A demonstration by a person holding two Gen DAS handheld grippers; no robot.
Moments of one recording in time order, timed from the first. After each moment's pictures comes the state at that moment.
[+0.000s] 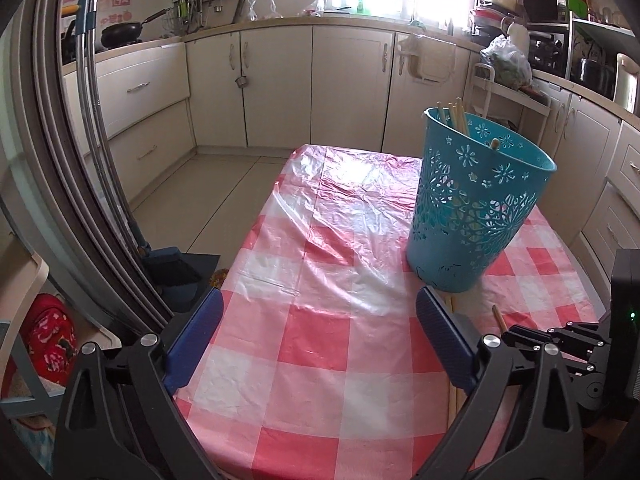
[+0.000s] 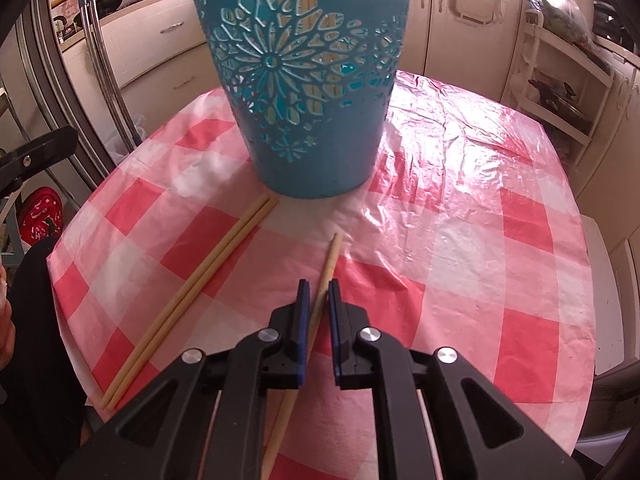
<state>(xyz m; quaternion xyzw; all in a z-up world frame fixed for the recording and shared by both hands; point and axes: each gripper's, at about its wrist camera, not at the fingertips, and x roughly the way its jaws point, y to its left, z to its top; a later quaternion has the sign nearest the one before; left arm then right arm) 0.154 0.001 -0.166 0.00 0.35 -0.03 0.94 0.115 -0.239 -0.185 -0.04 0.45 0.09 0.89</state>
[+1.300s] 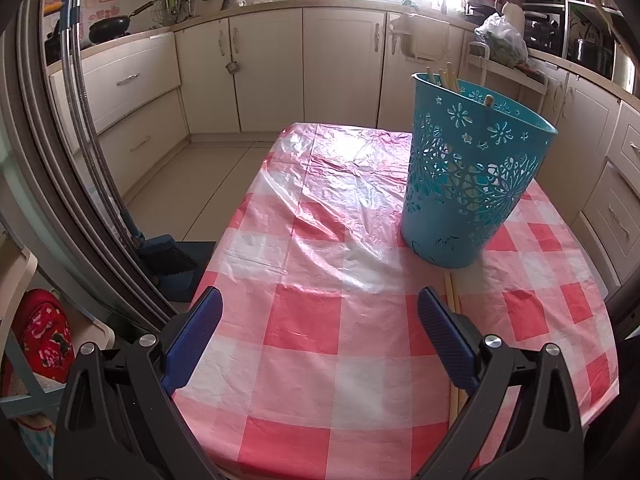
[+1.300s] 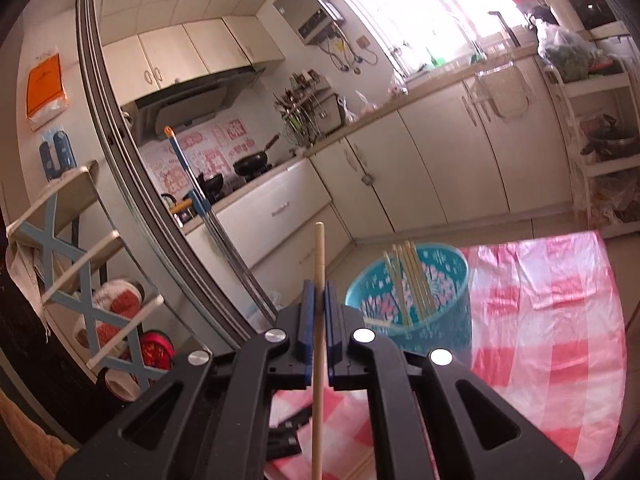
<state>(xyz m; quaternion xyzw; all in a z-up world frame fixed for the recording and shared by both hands) 0.157 -0.010 -0.181 0.01 0.38 -0.04 0.92 0.104 -0.275 0.001 0.20 0.17 0.27 0.93</state>
